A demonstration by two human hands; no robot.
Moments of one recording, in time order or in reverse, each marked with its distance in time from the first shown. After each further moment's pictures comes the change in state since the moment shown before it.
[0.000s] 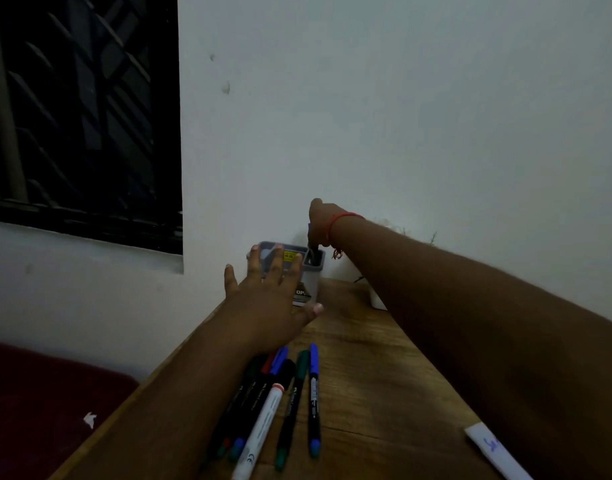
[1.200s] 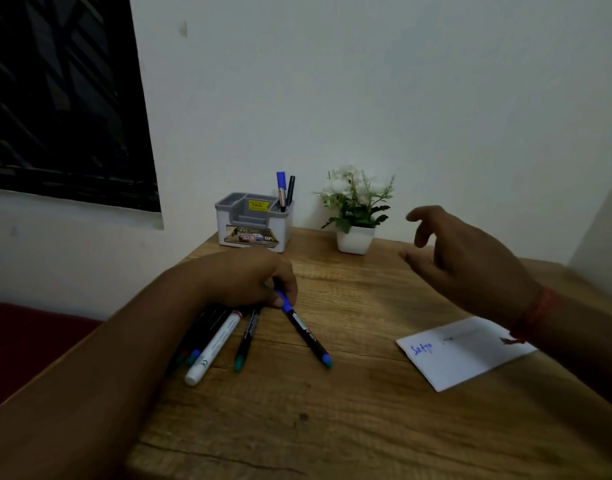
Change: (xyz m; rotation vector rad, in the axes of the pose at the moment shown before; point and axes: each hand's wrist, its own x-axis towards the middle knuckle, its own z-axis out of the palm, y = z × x) left_hand -0.023 0.030 -0.011 -0.267 -0.317 0.482; right_hand -0.250 0.190 0.005 0.000 0.415 -0.283
